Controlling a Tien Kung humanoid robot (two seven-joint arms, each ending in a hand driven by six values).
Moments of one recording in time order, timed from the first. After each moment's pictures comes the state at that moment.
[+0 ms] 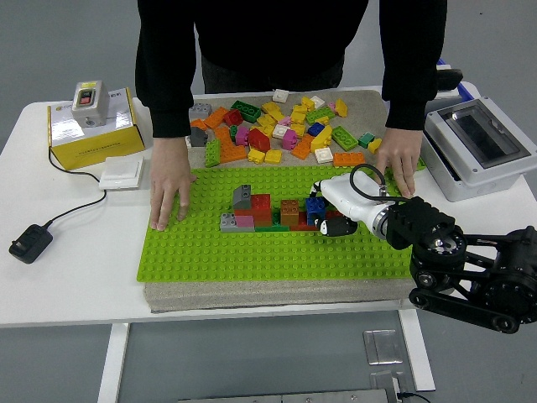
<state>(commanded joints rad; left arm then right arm) -0.05 0.18 -0.91 -0.18 1.18 -0.10 0.45 0.85 -0.39 0.16 1.38 -1.79 -0.15 -0.46</state>
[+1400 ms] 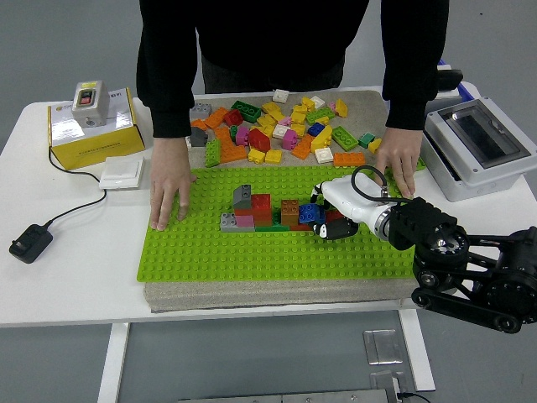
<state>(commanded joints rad) -0.04 0.18 -0.93 -0.18 1.18 -0.11 0.45 0.84 -0.39 0.16 1.37 -1.78 -0.15 -0.44</state>
